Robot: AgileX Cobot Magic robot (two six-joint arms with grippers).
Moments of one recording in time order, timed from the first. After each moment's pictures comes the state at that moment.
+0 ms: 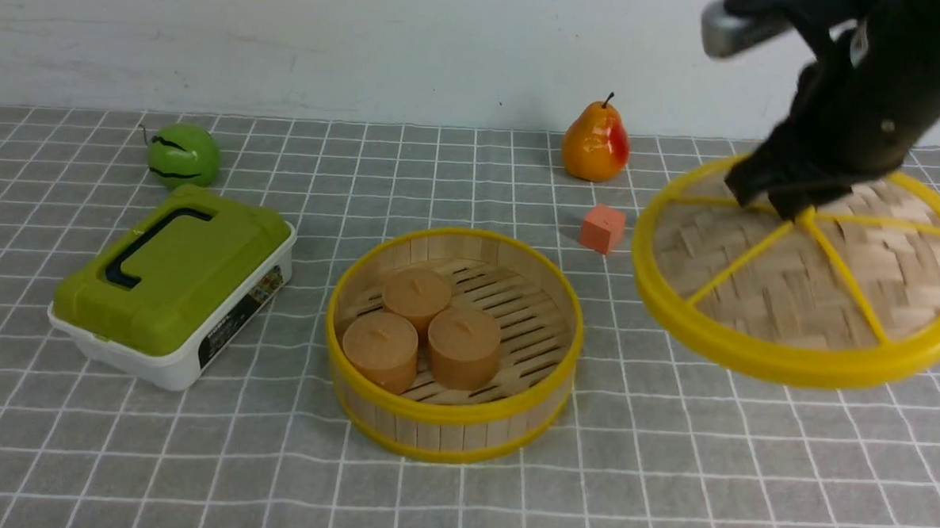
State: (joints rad) right arm 0.33 1.66 -1.57 -0.16 1.05 0.01; left arm -0.05 -0.01 0.03 0.01 0.38 -0.08
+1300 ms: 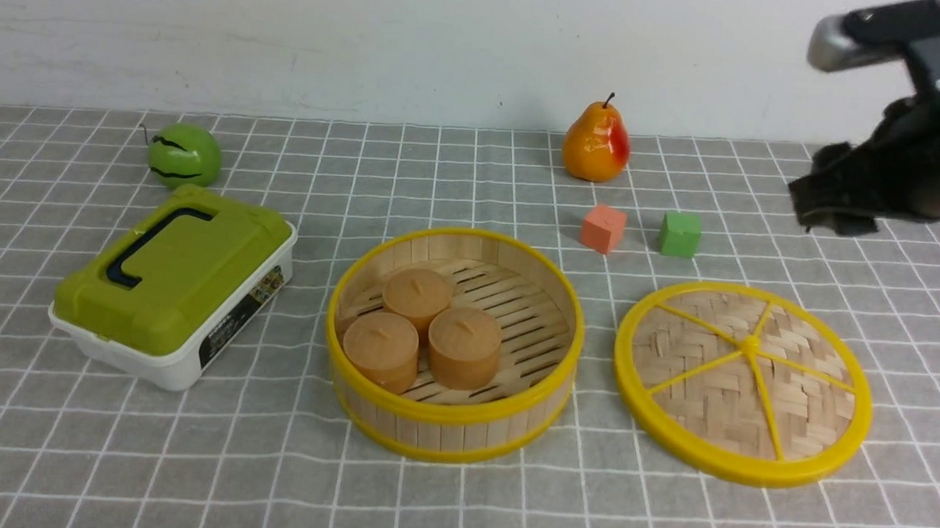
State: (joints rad) right arm 0.22 1.38 -1.31 0.00 0.75 -0.02; left arm -0.05 -0.01 0.03 0.01 0.38 -0.08
